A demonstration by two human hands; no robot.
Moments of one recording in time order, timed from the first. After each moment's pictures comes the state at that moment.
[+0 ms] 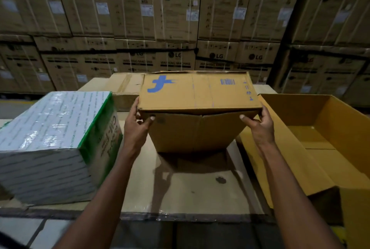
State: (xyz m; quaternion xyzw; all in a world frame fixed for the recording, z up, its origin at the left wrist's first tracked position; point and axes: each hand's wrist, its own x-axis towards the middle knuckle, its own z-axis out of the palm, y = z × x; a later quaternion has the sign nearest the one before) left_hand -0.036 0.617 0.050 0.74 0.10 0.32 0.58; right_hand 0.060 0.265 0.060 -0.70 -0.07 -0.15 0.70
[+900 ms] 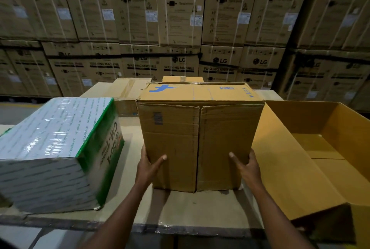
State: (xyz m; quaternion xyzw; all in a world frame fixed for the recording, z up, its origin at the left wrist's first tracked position) left_hand -0.032 0.608 -0.079 0.77 0.17 0.16 0.60; right_hand 0.061 0.268 -0.069 -0.80 0.02 -0.03 0.60
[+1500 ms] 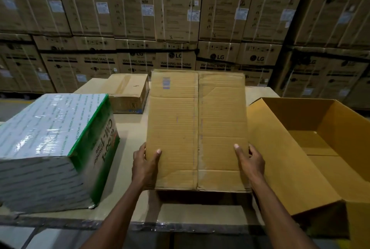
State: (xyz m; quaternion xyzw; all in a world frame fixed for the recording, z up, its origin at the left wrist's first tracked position) left_hand -0.027 0.597 -0.072 0.80 0.24 0.17 0.52; right_hand 0.063 0.261 -0.046 -0.82 0.07 -0.10 0.55
